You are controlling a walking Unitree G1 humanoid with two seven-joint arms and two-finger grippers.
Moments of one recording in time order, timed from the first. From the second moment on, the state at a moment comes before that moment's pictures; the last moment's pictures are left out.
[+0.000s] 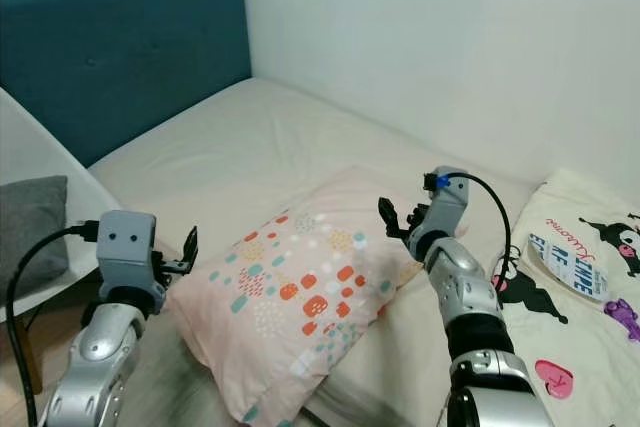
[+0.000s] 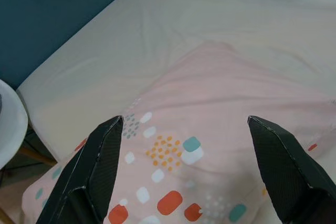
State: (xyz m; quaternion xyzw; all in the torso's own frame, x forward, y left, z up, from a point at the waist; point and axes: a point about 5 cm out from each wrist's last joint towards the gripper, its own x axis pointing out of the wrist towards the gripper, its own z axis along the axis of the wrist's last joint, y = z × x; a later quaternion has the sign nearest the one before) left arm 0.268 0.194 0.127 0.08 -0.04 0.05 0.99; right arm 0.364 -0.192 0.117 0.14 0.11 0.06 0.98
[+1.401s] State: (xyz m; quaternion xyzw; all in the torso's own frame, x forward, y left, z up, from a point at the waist) left arm 0.261 0.201 0.126 0.11 -0.03 0.05 0.99; right arm 0.357 -0.210 0.086 0.38 0.17 0.03 0.91
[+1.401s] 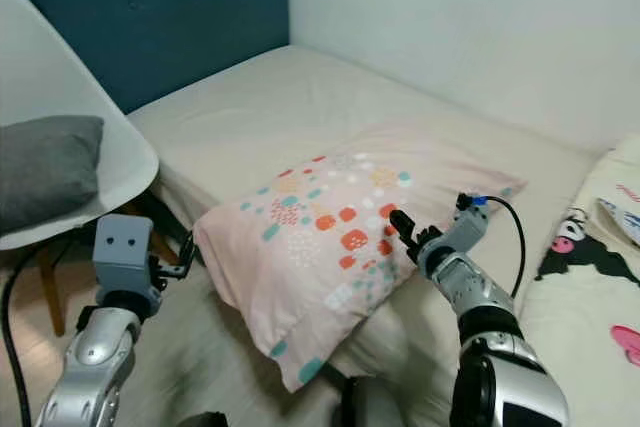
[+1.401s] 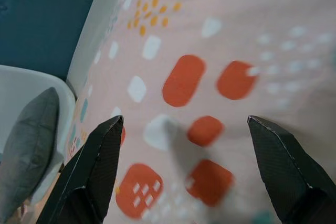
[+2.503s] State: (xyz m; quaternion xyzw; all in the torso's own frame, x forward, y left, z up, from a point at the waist) left arm 0.244 0.228 0.169 0.20 -0.06 0.04 0.98; right arm 0.341 -0.276 0.080 0.35 0.15 -0.20 0.90
